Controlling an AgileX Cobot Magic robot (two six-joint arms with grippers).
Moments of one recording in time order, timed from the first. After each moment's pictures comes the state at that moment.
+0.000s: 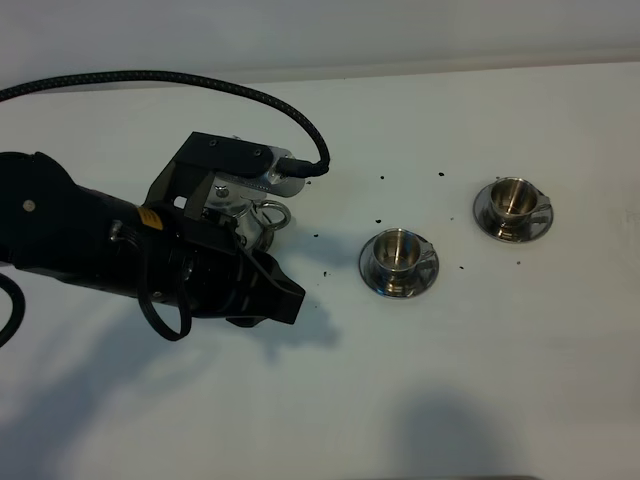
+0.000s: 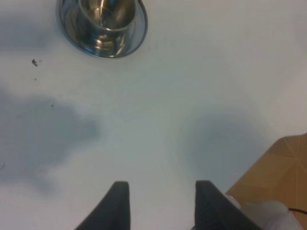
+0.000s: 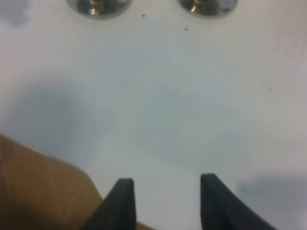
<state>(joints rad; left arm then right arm) -0.57 1.40 -0.90 -0.53 0.59 0.31 0.36 0.22 -0.50 0.03 1.08 -0.10</state>
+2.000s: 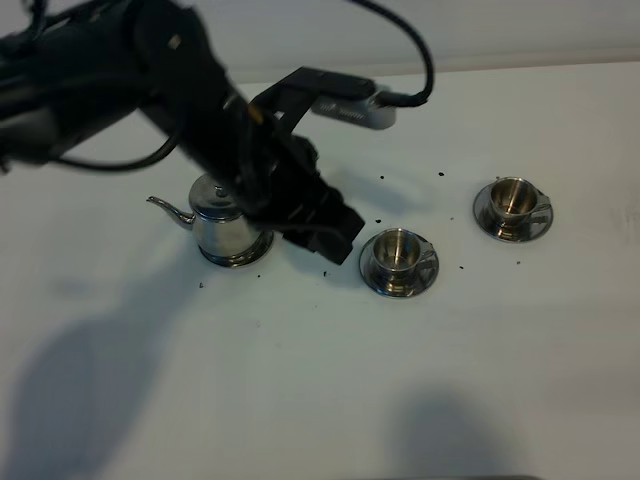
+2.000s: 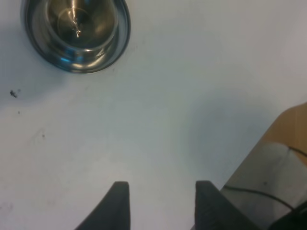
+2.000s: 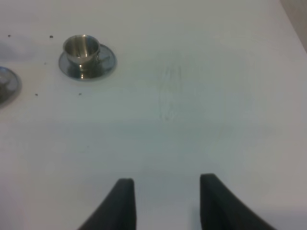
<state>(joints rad) -0.57 1.83 -1.51 -0.41 1.05 0.29 -0.03 -0.01 -0.49 0.03 1.07 -0.09</state>
